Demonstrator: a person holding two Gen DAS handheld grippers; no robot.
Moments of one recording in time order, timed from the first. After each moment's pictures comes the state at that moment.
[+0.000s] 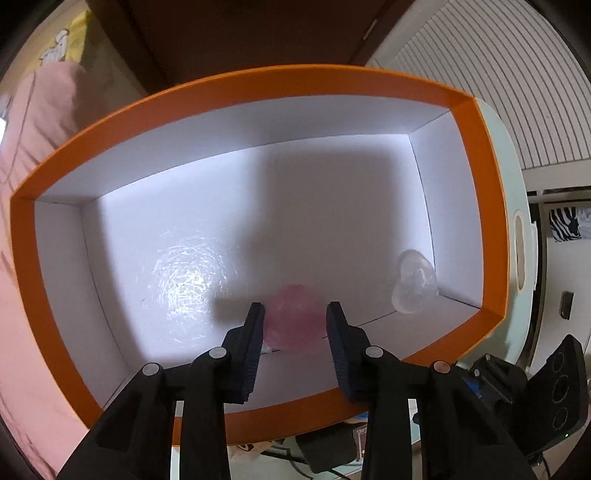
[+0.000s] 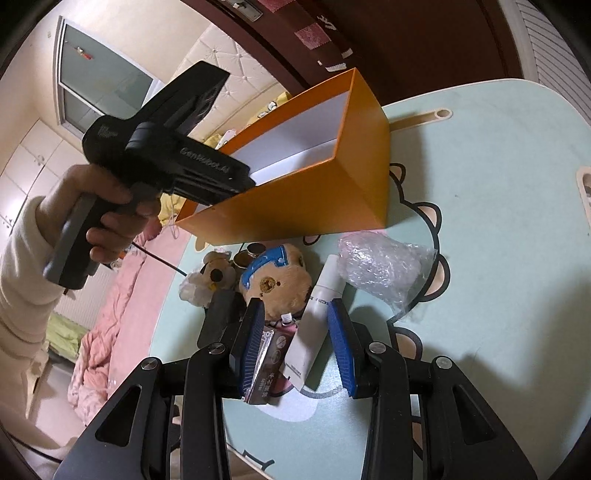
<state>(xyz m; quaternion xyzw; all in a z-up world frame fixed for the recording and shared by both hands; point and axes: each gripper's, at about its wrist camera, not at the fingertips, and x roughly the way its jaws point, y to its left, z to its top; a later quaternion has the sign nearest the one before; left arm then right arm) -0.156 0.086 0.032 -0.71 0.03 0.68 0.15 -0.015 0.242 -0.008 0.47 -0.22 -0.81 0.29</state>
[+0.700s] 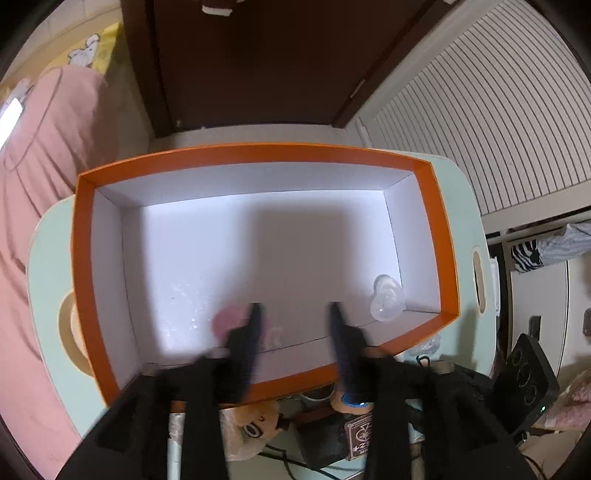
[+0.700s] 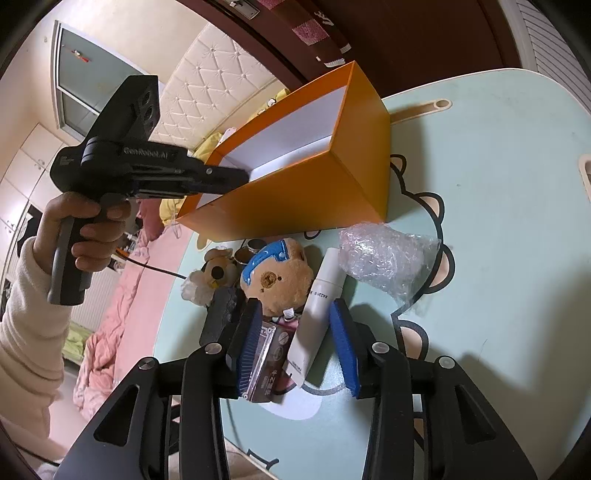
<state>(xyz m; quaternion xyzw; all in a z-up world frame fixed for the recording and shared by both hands) -0.149 0.050 0.065 -0.65 -0.04 0.74 0.17 -0.012 0.243 -0.011 0.47 -0.23 -0.80 0.29</state>
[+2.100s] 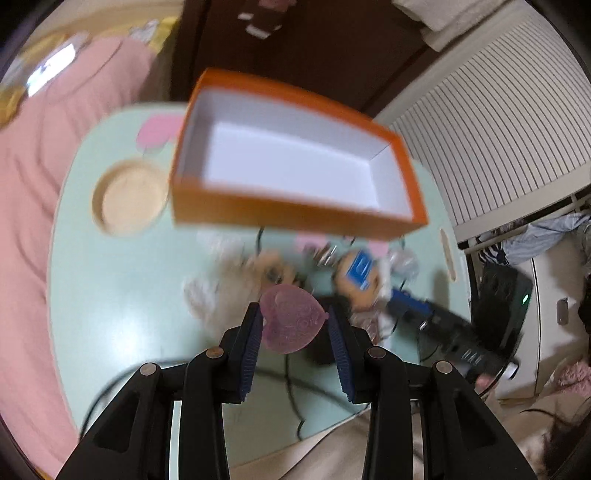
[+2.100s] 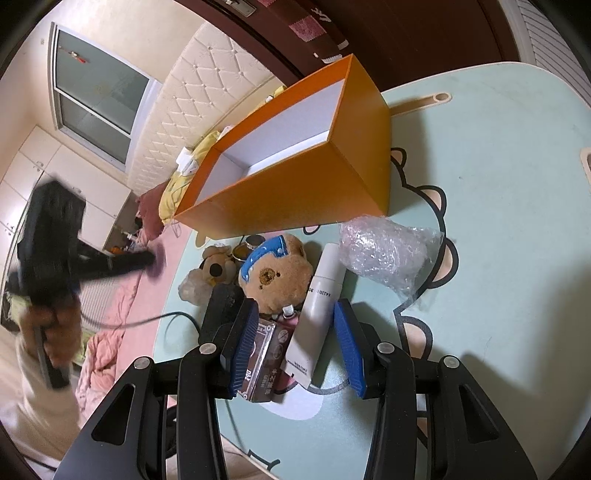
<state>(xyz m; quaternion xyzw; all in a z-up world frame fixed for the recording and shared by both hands) -0.021 -0.019 0.066 -0.58 -0.15 0.78 0.17 -0.010 0.239 -0.015 0.48 -0.23 -0.80 0.28</state>
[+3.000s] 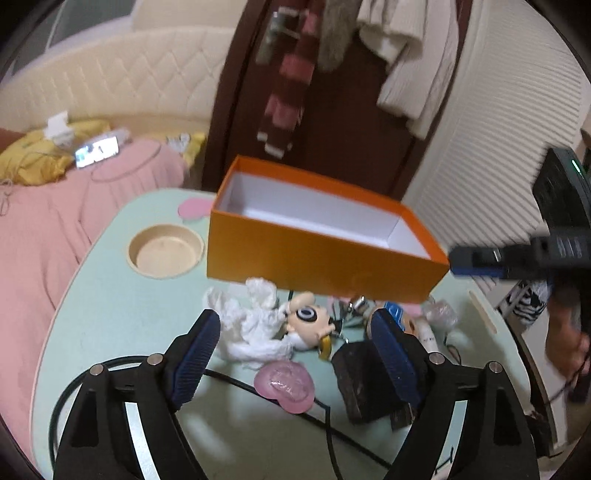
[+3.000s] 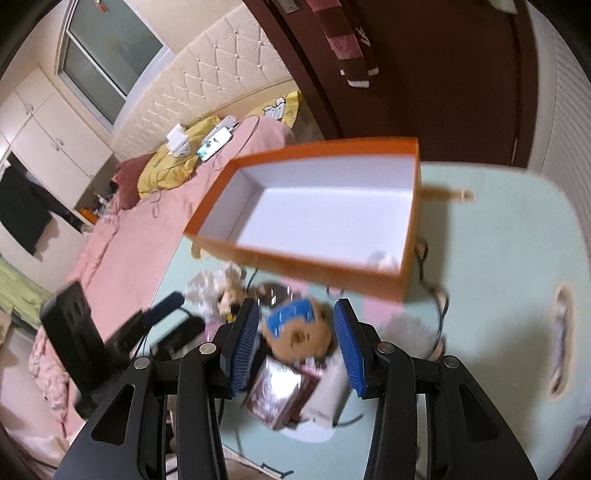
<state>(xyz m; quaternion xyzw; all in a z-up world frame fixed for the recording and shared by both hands) 0.035 -0.018 0.042 -0.30 -0.11 0.94 0.10 -0.039 0.205 0.065 0.48 -0.09 -0.83 0.26</state>
